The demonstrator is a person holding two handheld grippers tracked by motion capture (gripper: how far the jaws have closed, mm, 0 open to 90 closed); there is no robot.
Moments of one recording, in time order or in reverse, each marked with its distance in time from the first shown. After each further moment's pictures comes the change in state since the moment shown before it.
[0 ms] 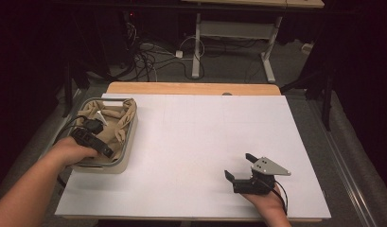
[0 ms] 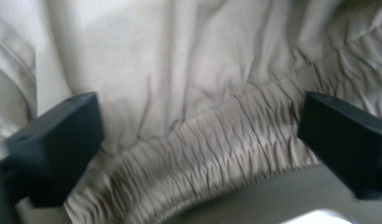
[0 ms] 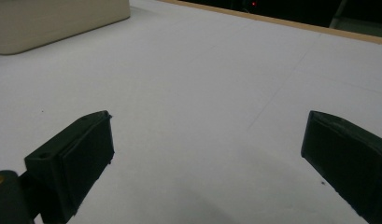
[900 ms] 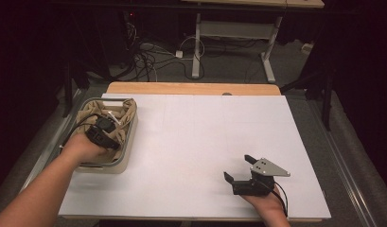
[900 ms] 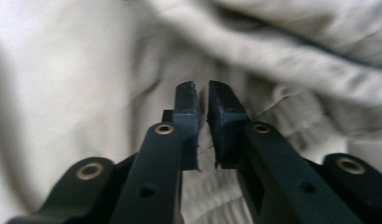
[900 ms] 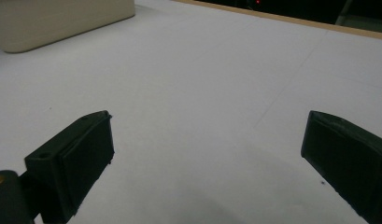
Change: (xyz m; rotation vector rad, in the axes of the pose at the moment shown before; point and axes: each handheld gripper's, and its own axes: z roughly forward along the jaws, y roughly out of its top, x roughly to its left) left arm -0.017 0.017 0.007 -0.129 -0.042 0.130; right arm 0.002 -0.002 -0.001 0.008 0.013 0.004
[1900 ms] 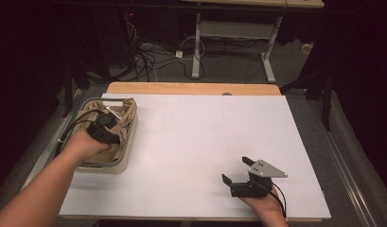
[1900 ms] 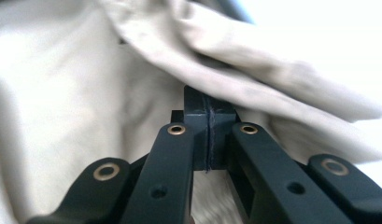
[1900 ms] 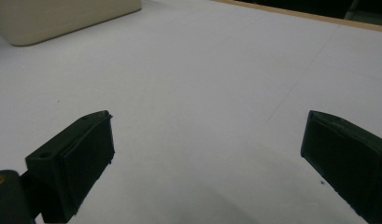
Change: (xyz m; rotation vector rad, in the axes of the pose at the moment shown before) left arm -0.014 0.007 -0.016 -0.099 -0.079 0.042; right arm 0.007 -0.002 0.002 0.015 0.019 -0.007
